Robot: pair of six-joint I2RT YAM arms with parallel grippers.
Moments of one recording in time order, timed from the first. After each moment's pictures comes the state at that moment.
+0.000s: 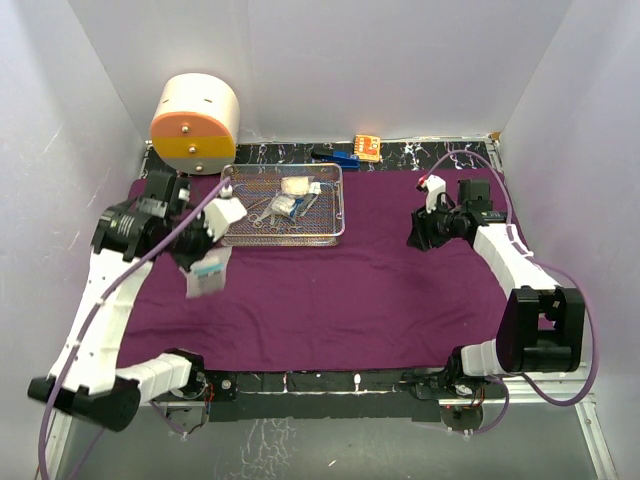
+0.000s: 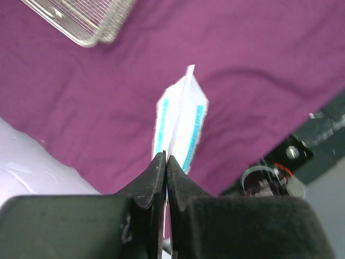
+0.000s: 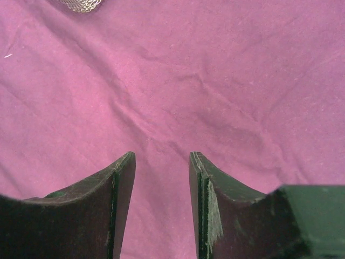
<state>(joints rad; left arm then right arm) -0.29 1.19 1.53 -1.39 0.12 0.65 -0.03 1.38 0.97 -0.51 -0.59 -0.41</state>
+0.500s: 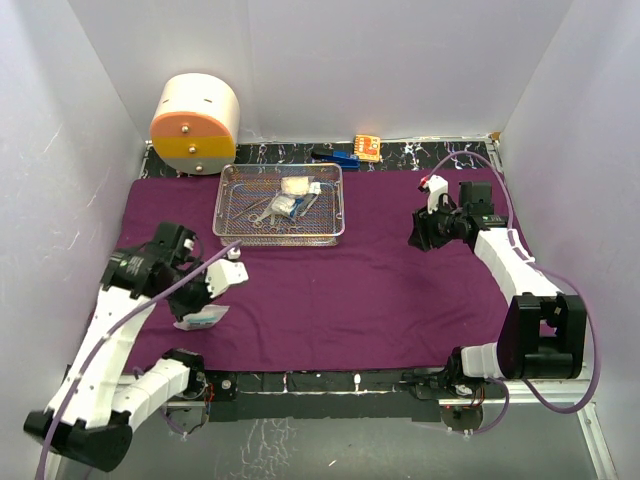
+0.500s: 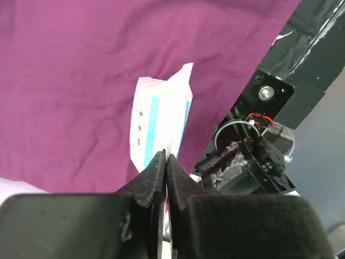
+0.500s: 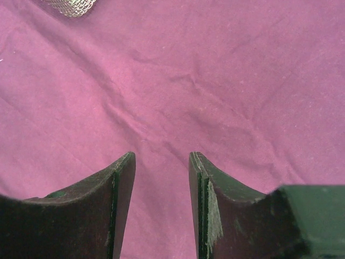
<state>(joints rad) -0.29 0.90 1.14 -1.53 0.22 0.86 -0.03 1.35 0.93 -0.47 -0.56 -0.39</state>
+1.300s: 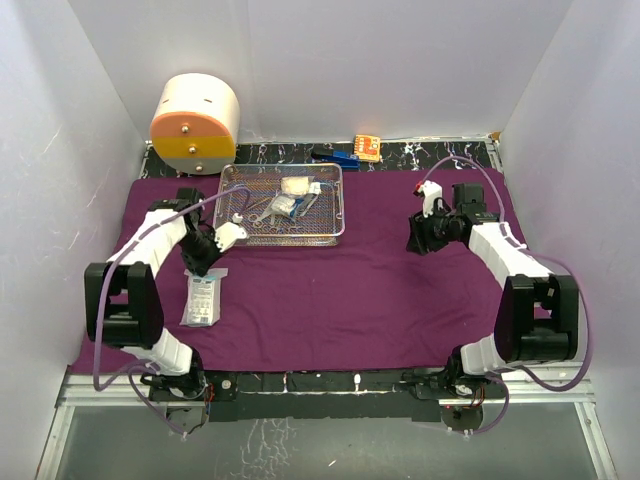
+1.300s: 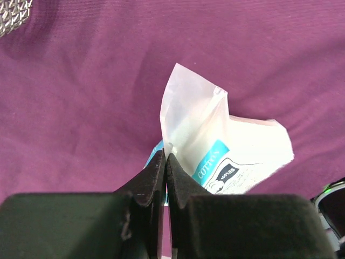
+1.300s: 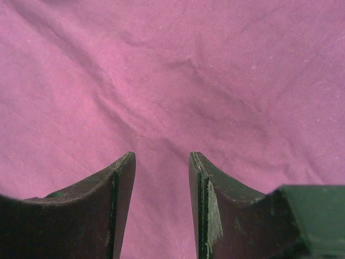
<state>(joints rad) -0.05 1.54 1.09 -1.06 0.16 1.03 -0.02 1.43 0.93 -0.47 -0.54 -0.39</state>
